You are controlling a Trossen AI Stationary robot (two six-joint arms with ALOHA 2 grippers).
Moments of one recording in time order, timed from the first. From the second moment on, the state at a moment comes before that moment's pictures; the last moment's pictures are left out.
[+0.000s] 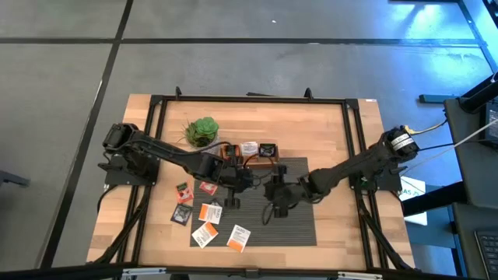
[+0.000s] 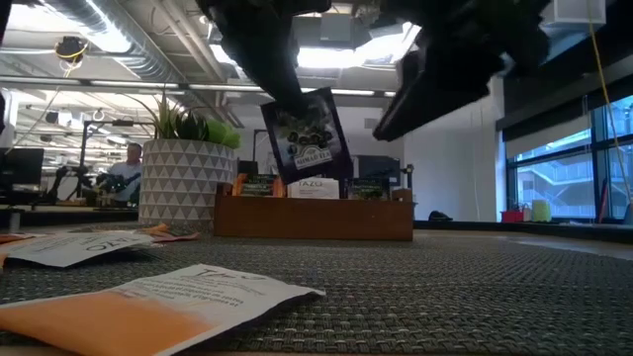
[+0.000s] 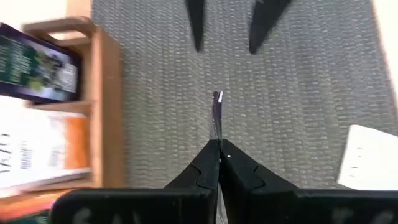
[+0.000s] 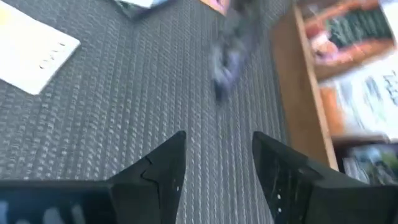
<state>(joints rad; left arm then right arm) -0.23 1.71 1.31 -0.60 -0.18 -0.15 0.39 1.67 1.05 -0.28 0.41 0.14</state>
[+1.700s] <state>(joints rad) -0.29 1.74 1.31 -0.52 -0.27 -0.19 0.33 1.67 1.05 -0.04 0.34 0.16</state>
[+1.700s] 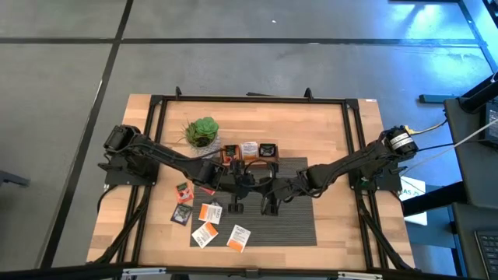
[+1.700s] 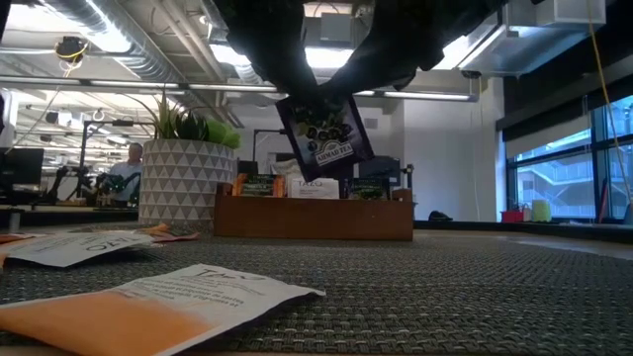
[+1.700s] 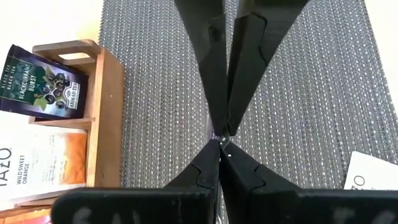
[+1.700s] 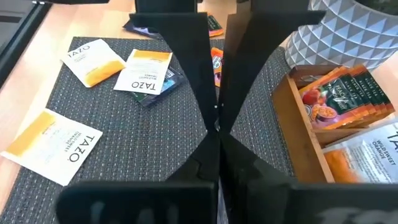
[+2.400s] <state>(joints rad) -0.38 1.49 1.03 -0.21 -0.27 -0.20 0.28 1.45 0.87 -0.11 0.35 0.12</state>
